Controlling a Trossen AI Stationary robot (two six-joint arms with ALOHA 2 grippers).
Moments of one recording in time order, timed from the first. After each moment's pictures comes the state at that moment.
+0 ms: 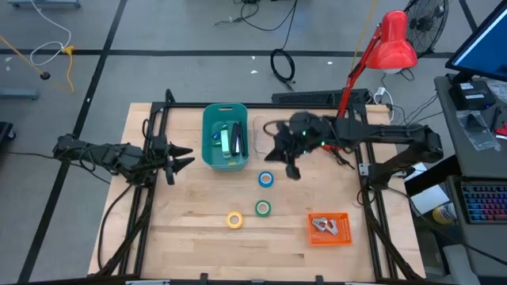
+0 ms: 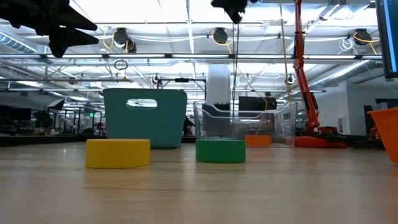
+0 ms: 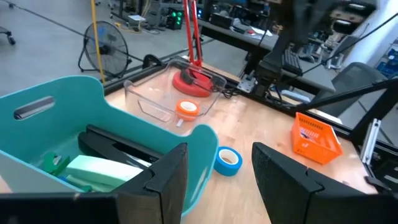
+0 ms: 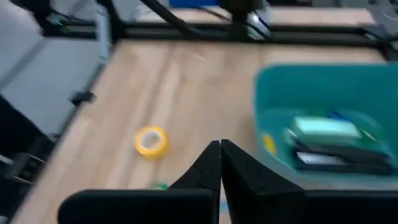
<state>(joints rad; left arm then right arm) -0.27 0.33 0.41 -0.30 -0.53 -0.41 -0.09 1.44 1.36 -0.51 -0.26 -0.08</state>
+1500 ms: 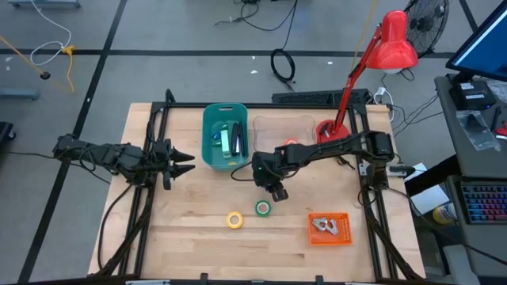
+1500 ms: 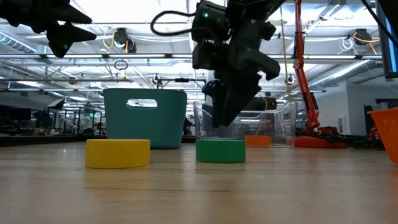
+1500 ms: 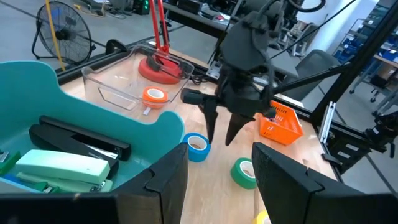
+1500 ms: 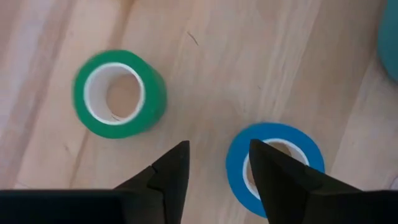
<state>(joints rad) -0.27 0.33 0.41 -0.30 -0.38 -0.42 -0.02 1.91 1.36 -0.64 -0.20 -0.30</state>
